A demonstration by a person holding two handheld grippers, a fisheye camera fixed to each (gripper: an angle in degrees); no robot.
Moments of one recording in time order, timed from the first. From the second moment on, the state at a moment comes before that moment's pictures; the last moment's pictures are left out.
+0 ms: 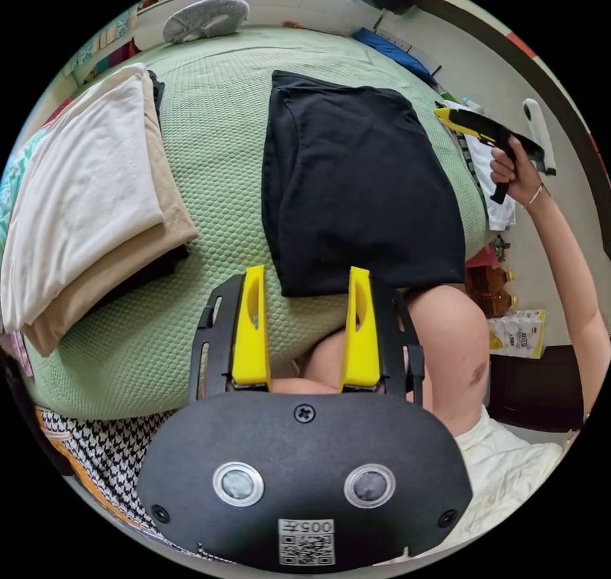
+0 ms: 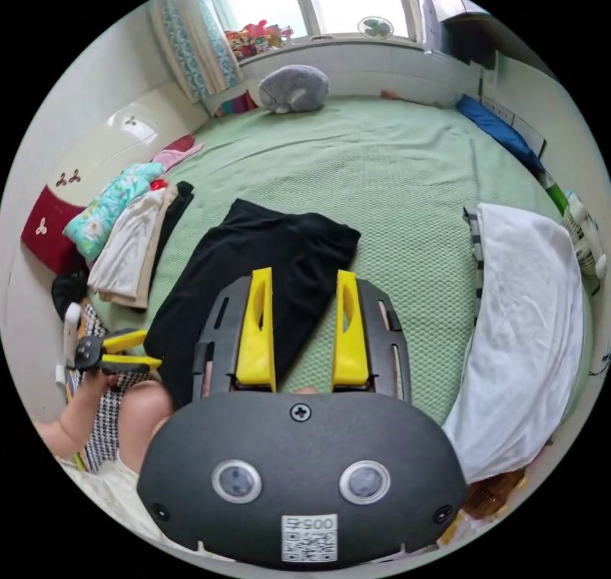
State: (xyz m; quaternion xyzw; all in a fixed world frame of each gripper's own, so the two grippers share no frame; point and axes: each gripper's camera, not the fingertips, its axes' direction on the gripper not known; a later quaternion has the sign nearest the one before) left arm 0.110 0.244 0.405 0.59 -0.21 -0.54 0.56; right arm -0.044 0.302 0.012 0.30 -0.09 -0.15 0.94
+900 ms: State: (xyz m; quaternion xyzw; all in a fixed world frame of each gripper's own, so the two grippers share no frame) left arm 0.162 0.221 0.374 0.62 -0.21 -0.52 0.54; right arm -0.004 0.294 -0.098 0.29 -0.22 -0.12 0.92
